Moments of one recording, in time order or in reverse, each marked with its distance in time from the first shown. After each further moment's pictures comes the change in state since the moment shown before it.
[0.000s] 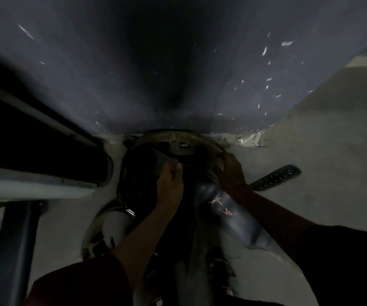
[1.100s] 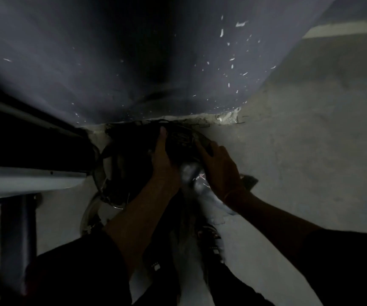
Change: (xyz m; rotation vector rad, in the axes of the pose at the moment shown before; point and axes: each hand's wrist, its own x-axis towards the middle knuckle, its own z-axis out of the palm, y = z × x) left_hand -0.033 0.071 0.025 -1.034 -0.176 -0.545; right_hand -0.076 0.009 -0.028 -0.508 0.142 -0.405
